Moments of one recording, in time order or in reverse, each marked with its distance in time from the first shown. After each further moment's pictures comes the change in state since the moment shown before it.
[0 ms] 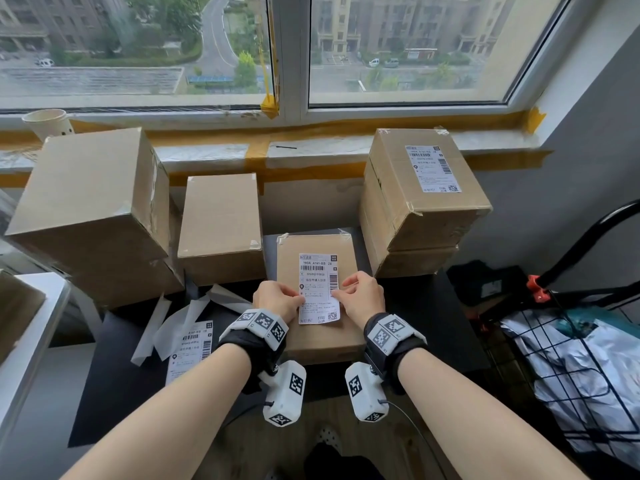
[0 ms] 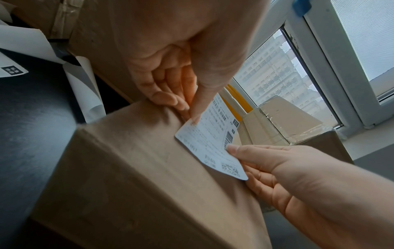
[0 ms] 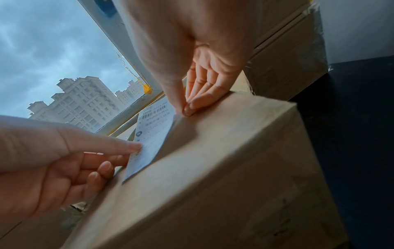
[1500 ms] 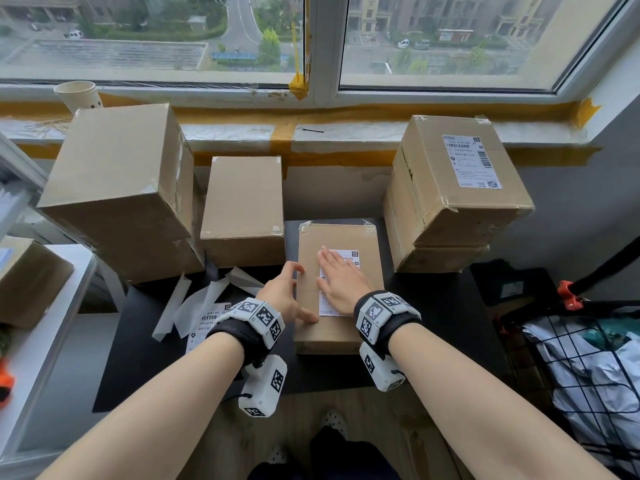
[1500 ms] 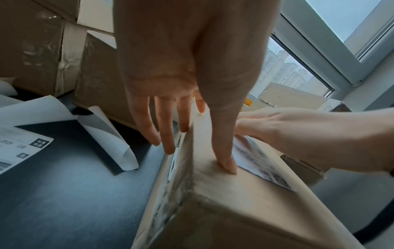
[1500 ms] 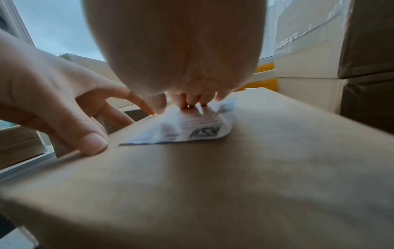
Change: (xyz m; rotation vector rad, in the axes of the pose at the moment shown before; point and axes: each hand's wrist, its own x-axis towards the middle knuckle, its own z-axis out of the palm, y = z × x) left_hand 0.007 -0.026 -0.030 0.245 -0.264 0.175; right_hand 0.016 -0.032 0.035 -0.701 -0.496 -0.505
